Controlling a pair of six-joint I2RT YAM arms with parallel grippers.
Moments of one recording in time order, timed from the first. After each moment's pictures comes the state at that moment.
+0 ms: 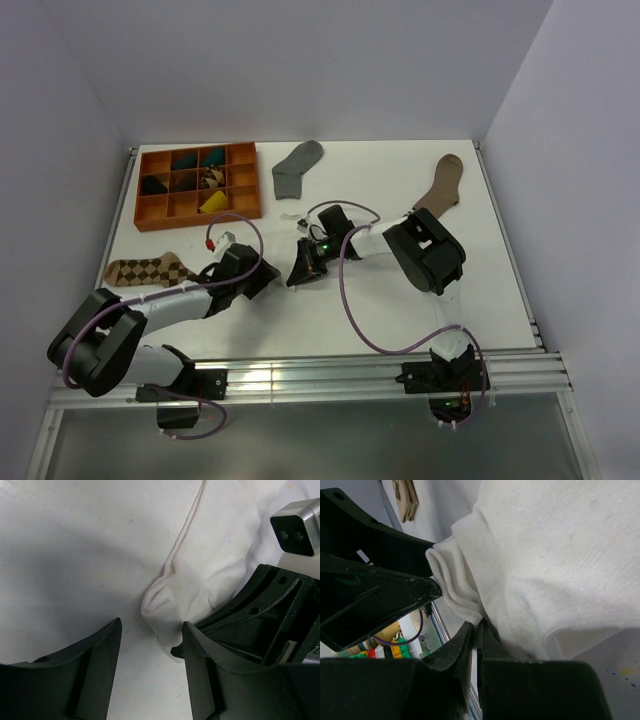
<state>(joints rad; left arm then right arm) -0.62 1.32 0.46 0.10 -0.16 -1.20 0.62 2.10 1.10 0.09 -0.90 0.65</state>
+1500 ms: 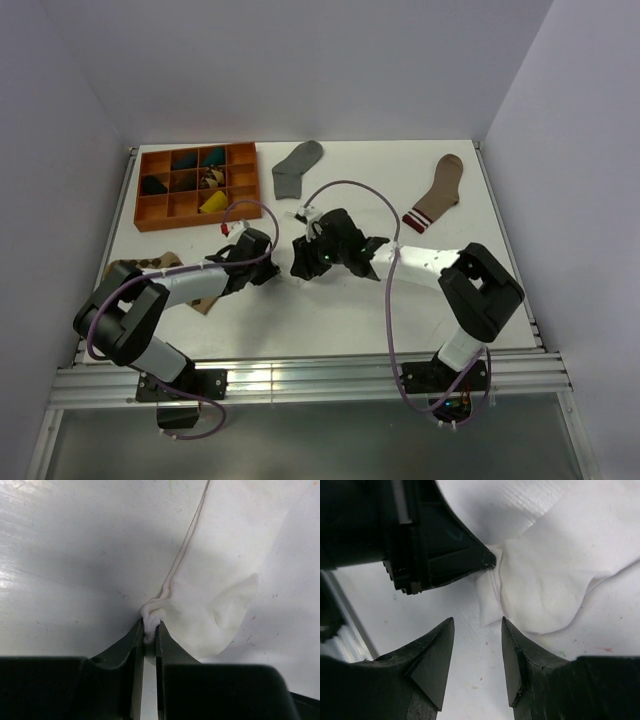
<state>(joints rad) -0.62 1.52 0.65 0.00 -0.18 -1.10 0.75 1.65 0.92 0.06 -0.35 0.29</state>
